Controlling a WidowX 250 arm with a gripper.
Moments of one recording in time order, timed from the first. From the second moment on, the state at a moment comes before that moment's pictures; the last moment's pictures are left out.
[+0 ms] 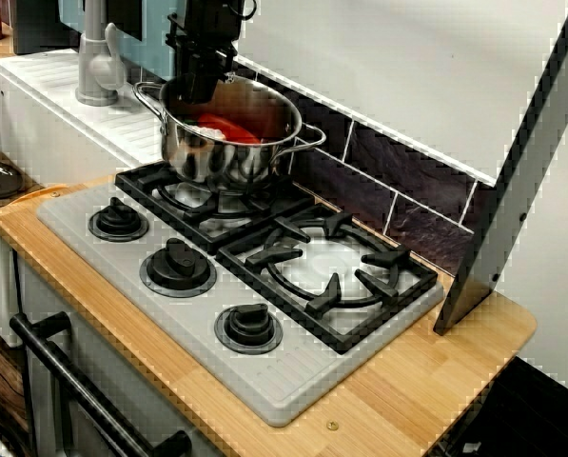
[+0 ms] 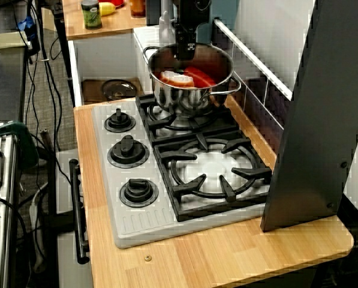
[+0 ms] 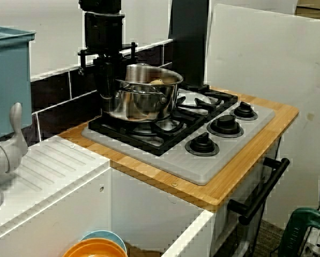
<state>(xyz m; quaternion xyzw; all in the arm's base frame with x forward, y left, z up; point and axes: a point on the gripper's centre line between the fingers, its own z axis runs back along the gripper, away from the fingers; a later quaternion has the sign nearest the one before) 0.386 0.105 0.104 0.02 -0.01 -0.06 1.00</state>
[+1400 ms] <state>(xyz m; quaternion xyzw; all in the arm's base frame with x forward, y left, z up) 0.388 0.110 0.109 0.03 -0.01 -0.05 1.00</state>
